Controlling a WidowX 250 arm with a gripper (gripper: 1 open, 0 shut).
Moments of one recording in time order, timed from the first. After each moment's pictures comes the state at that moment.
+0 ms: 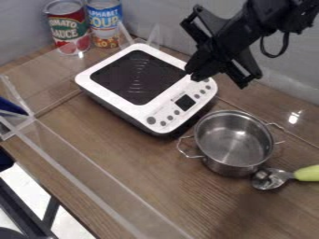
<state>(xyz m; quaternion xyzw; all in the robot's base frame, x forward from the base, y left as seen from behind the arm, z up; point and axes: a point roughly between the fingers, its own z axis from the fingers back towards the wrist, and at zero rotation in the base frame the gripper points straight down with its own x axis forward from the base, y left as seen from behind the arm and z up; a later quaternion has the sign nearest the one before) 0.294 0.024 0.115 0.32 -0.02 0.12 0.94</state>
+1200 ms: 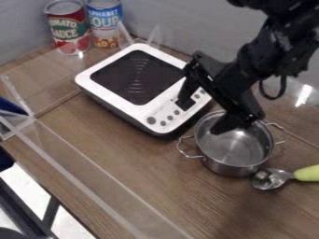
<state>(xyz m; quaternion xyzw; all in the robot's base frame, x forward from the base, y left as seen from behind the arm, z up) 0.284 0.000 0.067 0.25 -0.02 0.08 0.96</state>
